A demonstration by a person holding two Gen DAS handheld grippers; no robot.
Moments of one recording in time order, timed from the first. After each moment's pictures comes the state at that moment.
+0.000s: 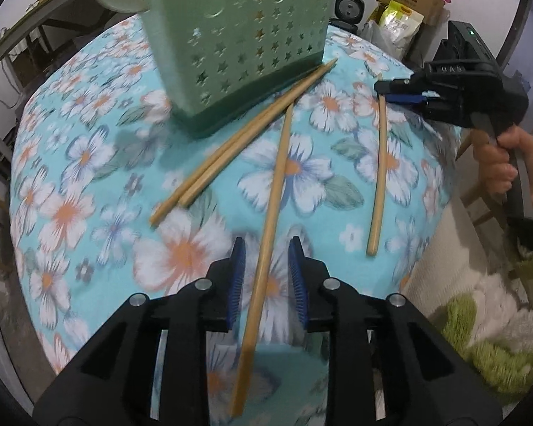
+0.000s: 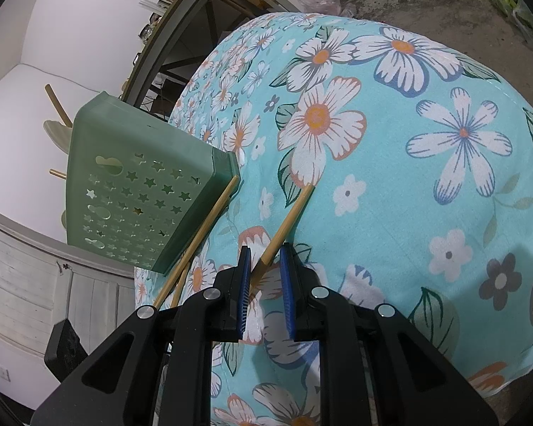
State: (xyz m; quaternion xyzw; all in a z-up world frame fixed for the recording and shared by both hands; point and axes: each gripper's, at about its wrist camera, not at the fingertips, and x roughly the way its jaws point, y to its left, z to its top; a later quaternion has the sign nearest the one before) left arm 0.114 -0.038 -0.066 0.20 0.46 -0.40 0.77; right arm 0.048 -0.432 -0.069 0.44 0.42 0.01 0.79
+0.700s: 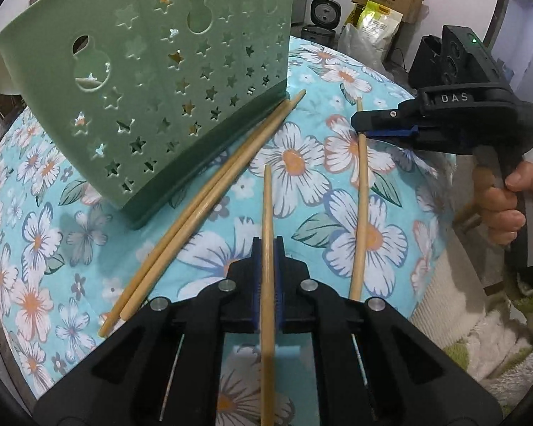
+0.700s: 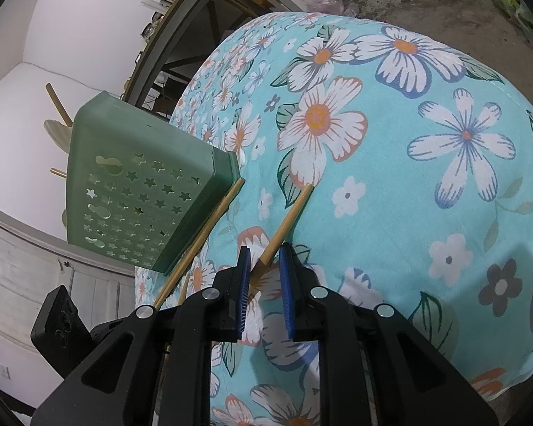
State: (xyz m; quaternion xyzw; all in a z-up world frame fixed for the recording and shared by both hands) left arm 0.126 -0.101 -0.067 0.21 0.44 -0.43 0.76; right arm 0.050 -0.431 -0.069 0.44 0.42 0.02 0.80
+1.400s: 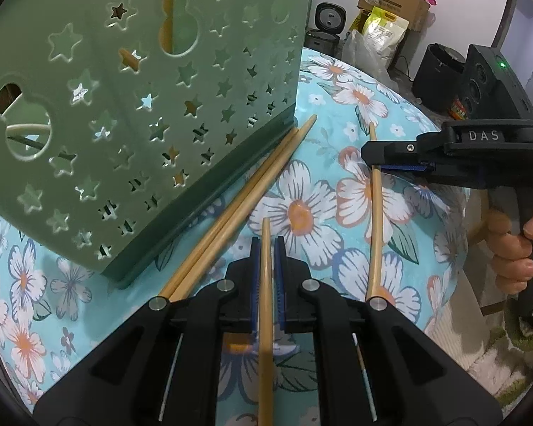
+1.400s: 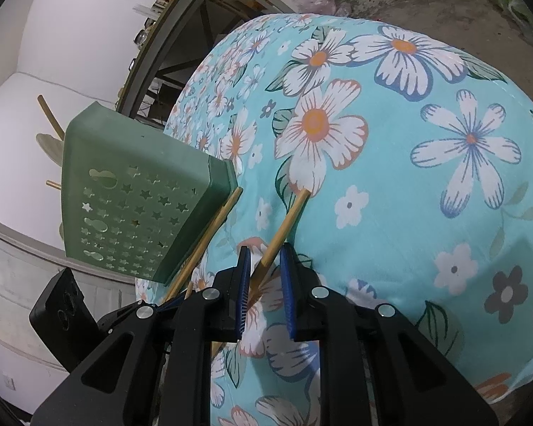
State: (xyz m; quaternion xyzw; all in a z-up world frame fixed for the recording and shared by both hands) left arm 0.154 -0.139 -0.074 0.20 0.44 -0.43 0.76; right arm 0.061 -0.435 -0.072 0.45 0.41 0.00 0.79
